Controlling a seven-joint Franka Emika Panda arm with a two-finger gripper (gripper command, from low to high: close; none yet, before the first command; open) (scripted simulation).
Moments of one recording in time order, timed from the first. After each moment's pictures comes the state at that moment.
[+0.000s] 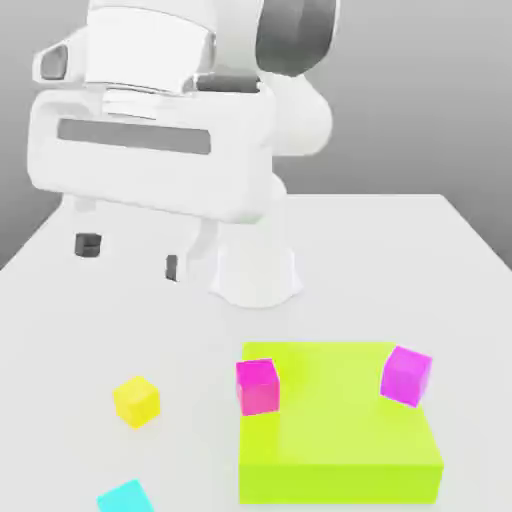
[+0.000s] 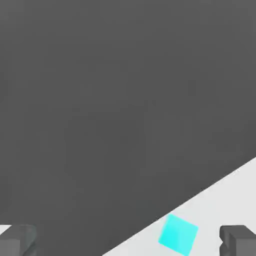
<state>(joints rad) -0.24 -0.05 0.06 -2.28 -0.13 2.51 1.33</state>
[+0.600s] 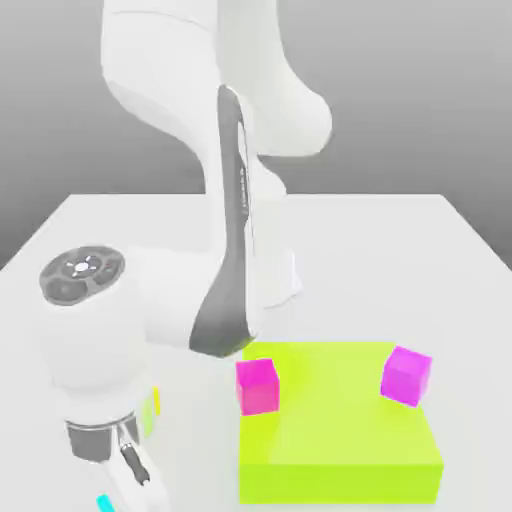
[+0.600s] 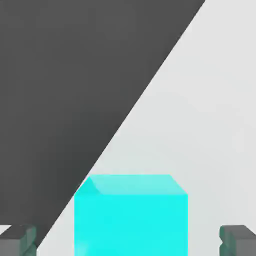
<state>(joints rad) -0.29 0.52 0.02 -2.24 -0.03 2.76 1.51</state>
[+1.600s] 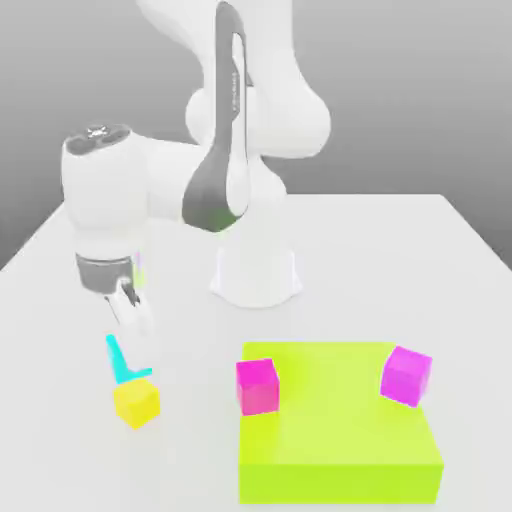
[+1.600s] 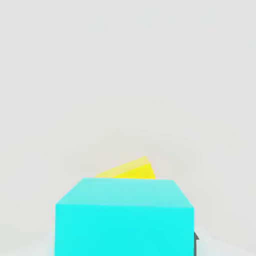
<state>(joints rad) -0.42 0.09 -0.04 -2.79 0.01 2.88 1.41</state>
